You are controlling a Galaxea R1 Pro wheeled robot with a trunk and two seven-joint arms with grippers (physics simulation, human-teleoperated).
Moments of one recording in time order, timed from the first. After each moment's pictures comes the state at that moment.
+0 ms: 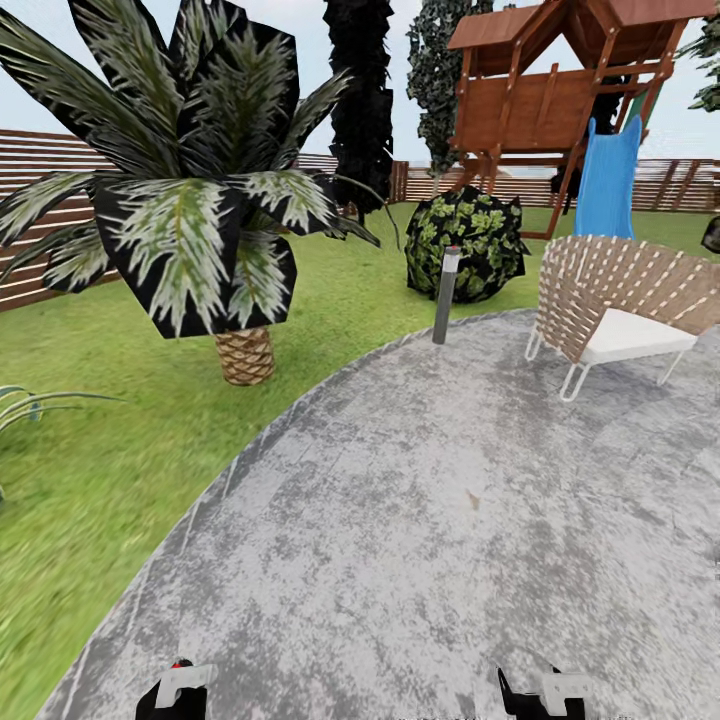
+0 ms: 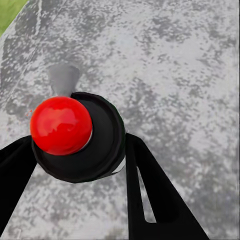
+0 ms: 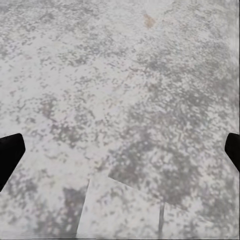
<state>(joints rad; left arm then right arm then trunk) -0.25 0.07 0.14 -0.41 -0.05 -0.34 0.00 -0.29 -0.11 0.00 -0.25 0.00 -0.59 0.00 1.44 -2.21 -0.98</state>
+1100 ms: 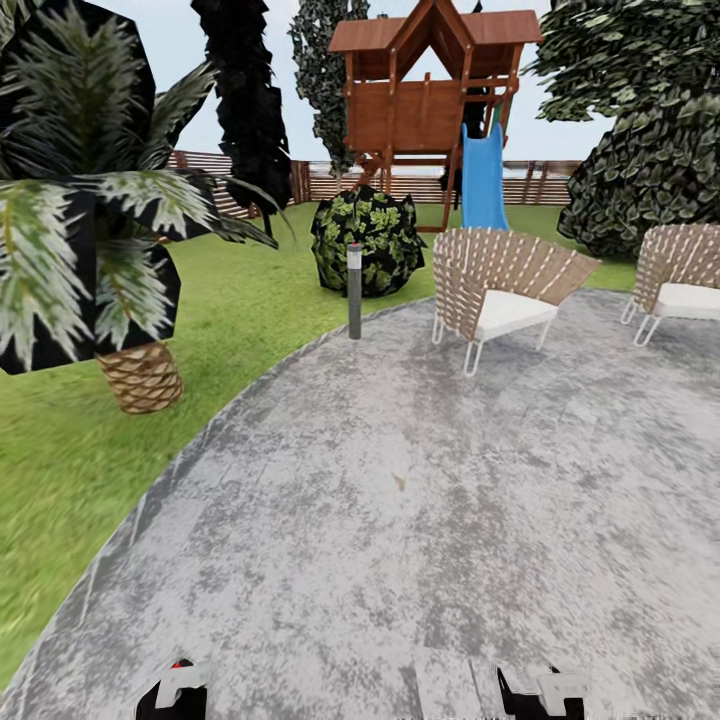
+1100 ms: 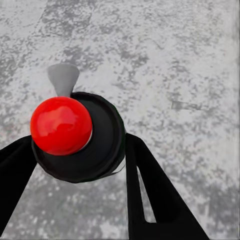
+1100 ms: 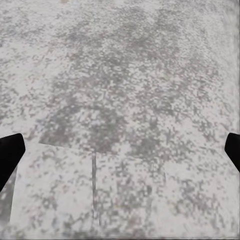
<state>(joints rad) -0.25 0.07 0.14 -0.41 -0.05 -0.34 0.00 -0.29 -0.11 0.00 -0.25 0.00 -0.59 0.00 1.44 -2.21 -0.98</state>
